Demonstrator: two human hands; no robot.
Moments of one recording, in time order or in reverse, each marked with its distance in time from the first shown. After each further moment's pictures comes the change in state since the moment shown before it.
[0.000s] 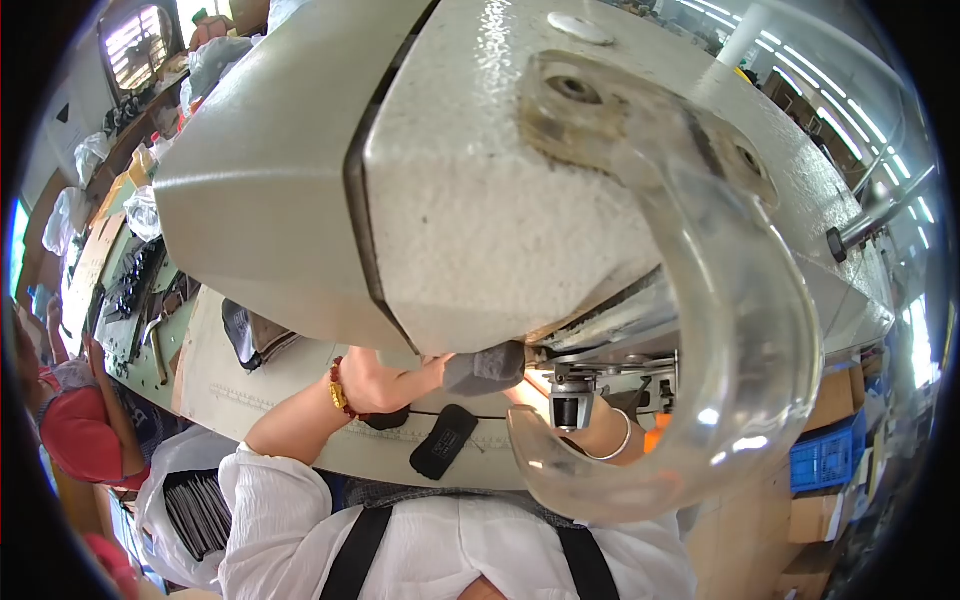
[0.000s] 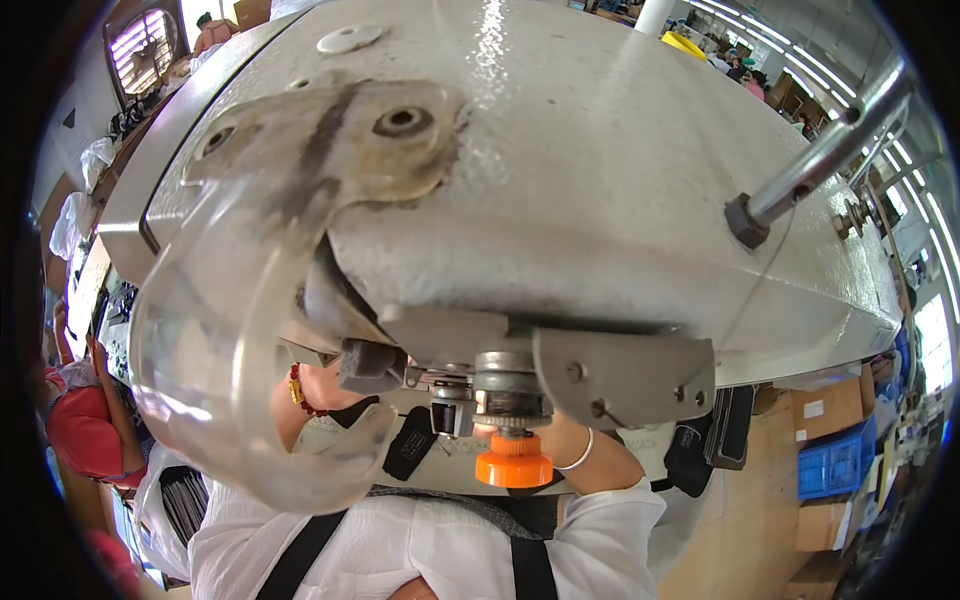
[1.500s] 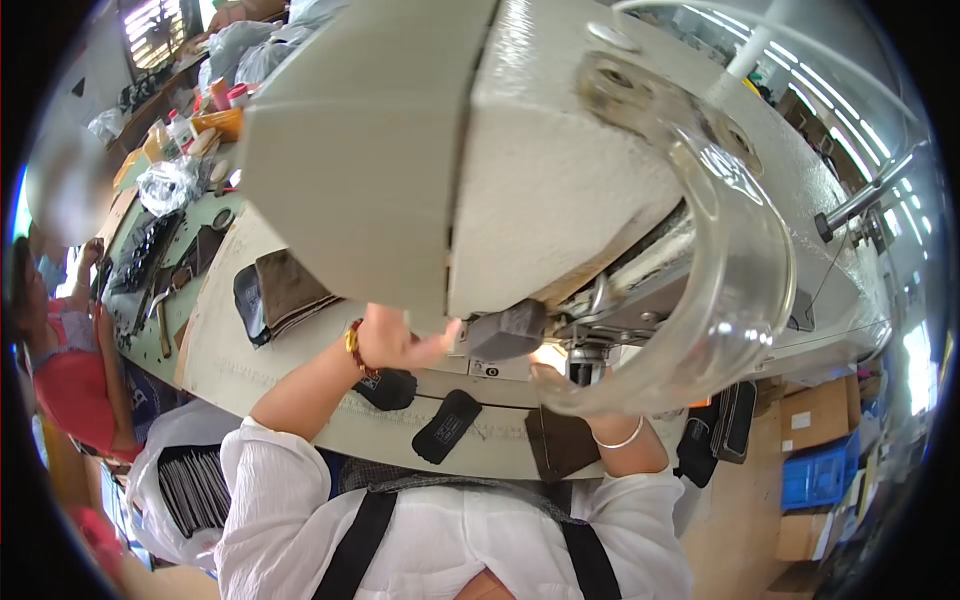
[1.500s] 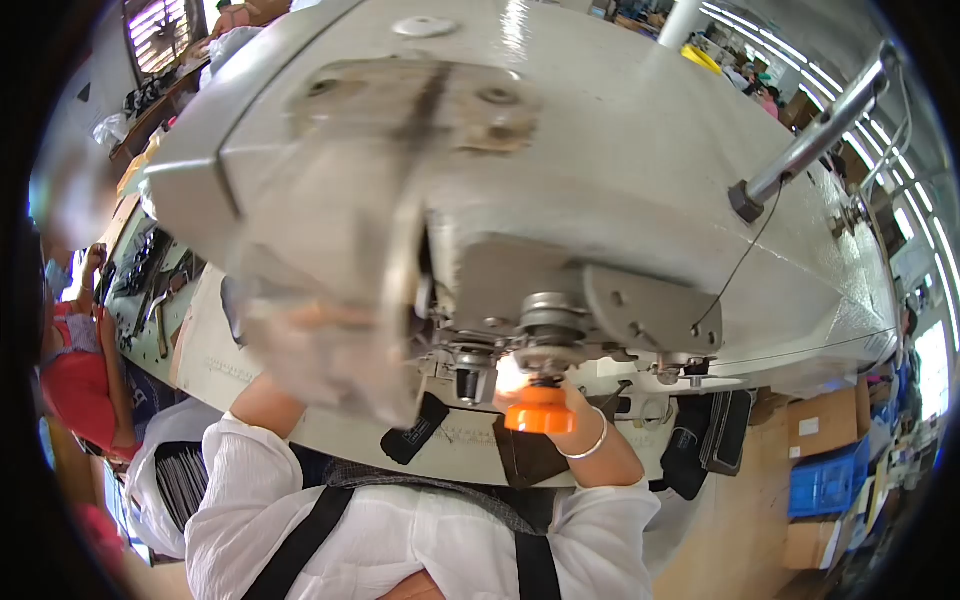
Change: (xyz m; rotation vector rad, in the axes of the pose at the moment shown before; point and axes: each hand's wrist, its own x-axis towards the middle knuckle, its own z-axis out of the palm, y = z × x) left_hand -0.025 -0.017 0.025 -0.157 0.092 -0.292; right_hand -0.003 0.002 -0.034 -1.250 -0.273 -0.490
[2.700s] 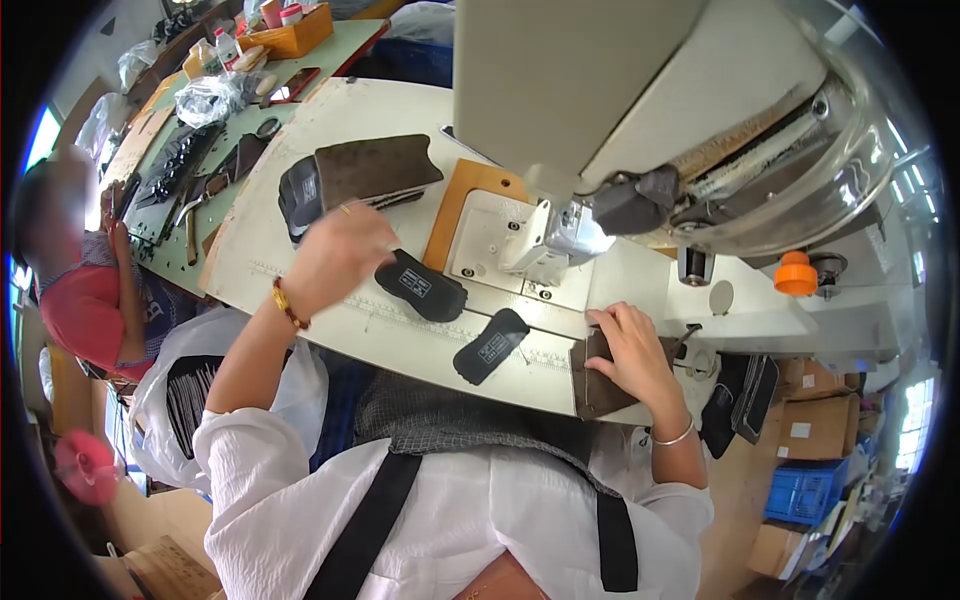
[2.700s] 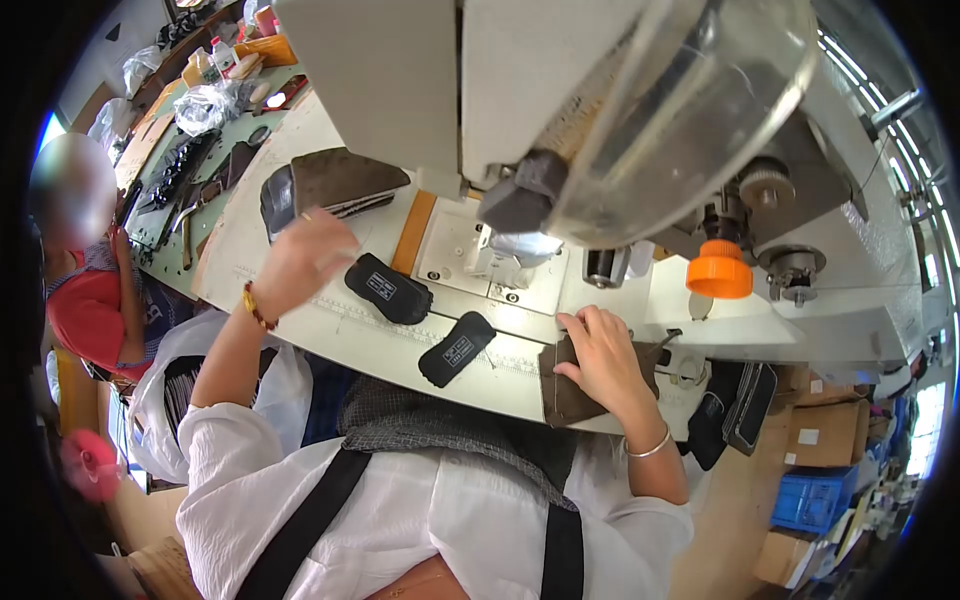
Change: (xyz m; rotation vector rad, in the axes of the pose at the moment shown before) left_hand -0.061 0.022 -0.137 0.242 -0.457 -0.319; right_hand -0.067 -0.028 -0.021 0.541 -0.713 0.468
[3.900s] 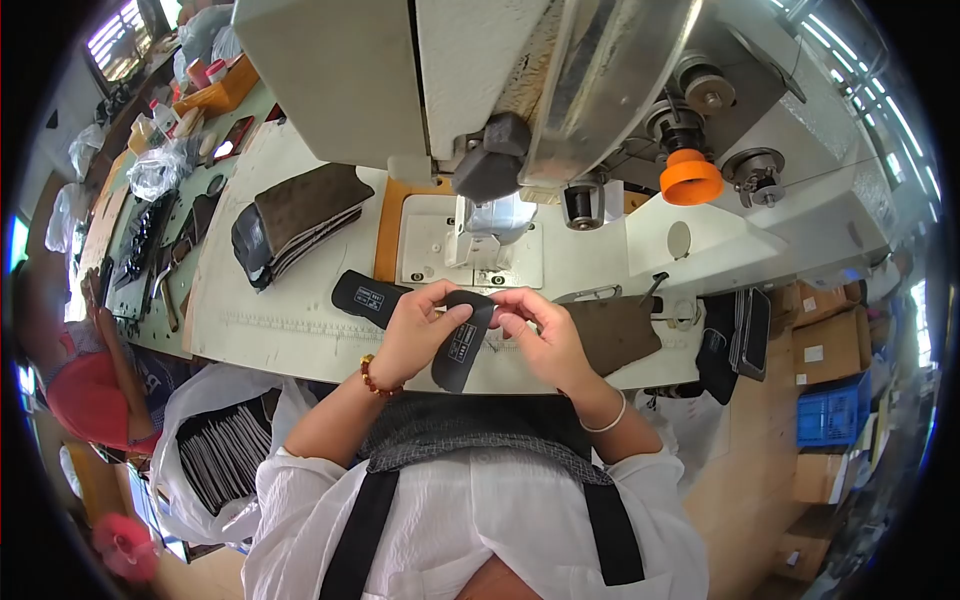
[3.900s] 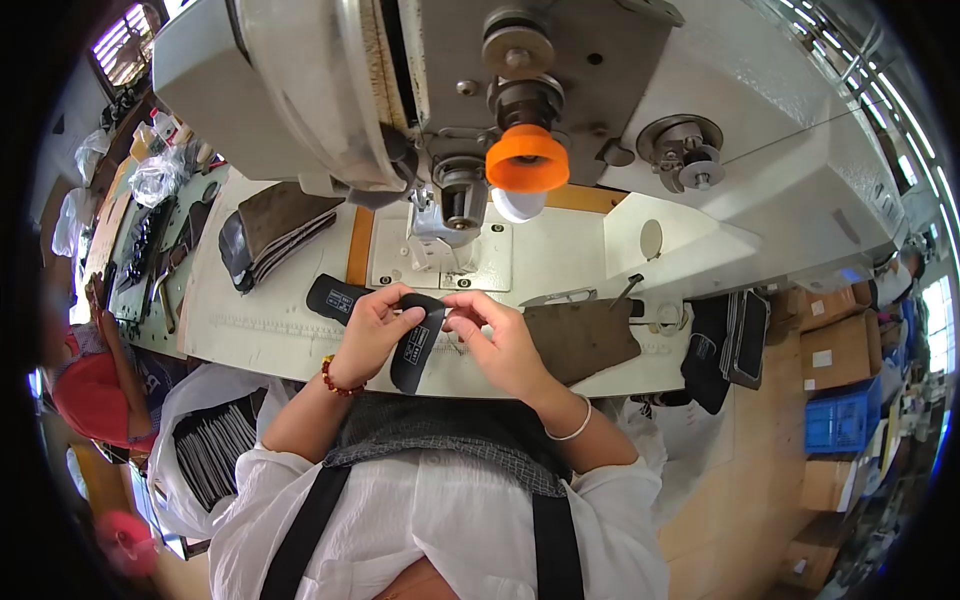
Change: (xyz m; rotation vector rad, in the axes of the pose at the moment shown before) left_hand 0.023 0.121 0.106 -1.312 -0.108 -0.668; right_hand 0.022 -0.067 0.042 1.251 0.323 0.123
